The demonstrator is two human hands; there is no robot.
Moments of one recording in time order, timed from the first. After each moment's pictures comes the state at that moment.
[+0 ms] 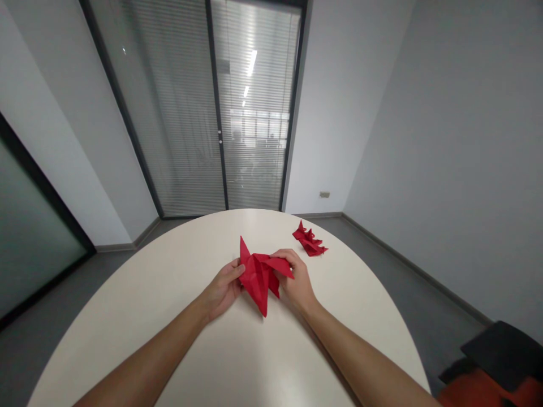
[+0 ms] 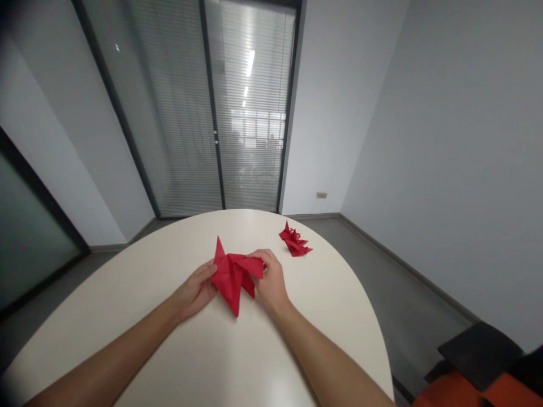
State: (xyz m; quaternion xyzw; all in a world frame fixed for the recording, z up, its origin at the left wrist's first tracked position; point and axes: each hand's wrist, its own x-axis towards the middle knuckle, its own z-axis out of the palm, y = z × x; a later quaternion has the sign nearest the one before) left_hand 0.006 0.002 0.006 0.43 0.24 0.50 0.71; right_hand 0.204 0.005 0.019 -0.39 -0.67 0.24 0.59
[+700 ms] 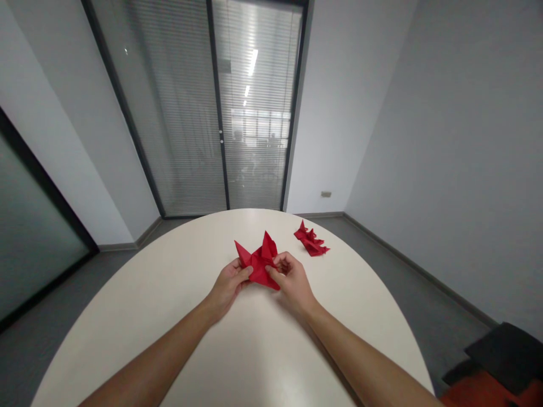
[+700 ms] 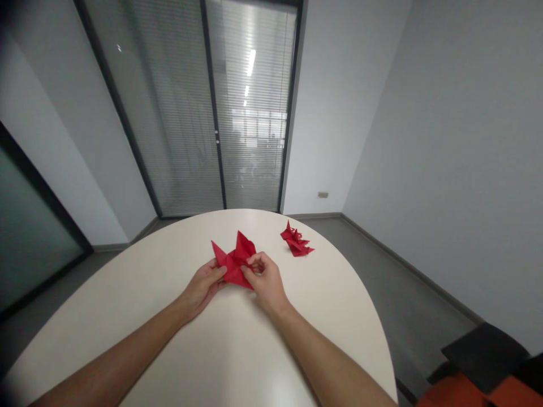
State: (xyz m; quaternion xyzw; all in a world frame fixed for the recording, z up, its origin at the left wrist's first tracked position) left_hand 0.016 0.003 0.005 0.44 0.29 0.54 0.65; right_hand 0.192 0.004 0.011 -0.37 -0.60 0.39 0.59
